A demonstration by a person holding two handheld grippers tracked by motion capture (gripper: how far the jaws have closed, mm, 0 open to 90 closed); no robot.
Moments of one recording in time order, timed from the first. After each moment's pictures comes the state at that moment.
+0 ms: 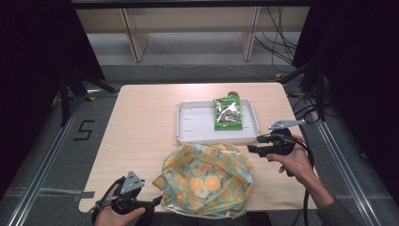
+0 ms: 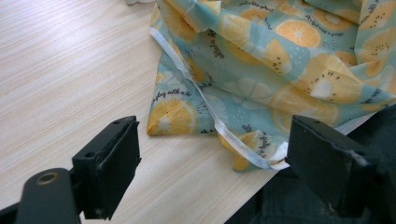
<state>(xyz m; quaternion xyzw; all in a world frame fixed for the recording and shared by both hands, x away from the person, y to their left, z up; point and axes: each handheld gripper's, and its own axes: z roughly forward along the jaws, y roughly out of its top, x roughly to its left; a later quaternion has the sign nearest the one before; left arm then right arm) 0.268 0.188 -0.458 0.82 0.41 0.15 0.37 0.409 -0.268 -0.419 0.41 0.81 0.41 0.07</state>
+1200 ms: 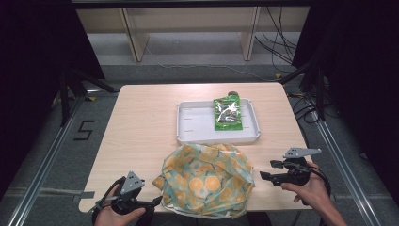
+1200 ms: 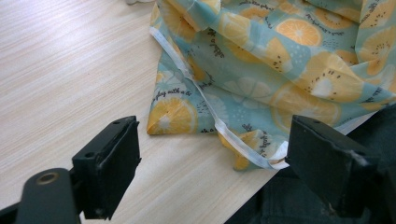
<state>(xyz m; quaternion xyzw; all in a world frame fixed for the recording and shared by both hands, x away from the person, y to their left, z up) 0.269 0.192 -0.455 0.84 0.39 0.15 0.35 0.345 -0.304 -0.455 0.41 0.82 0.40 0.06</state>
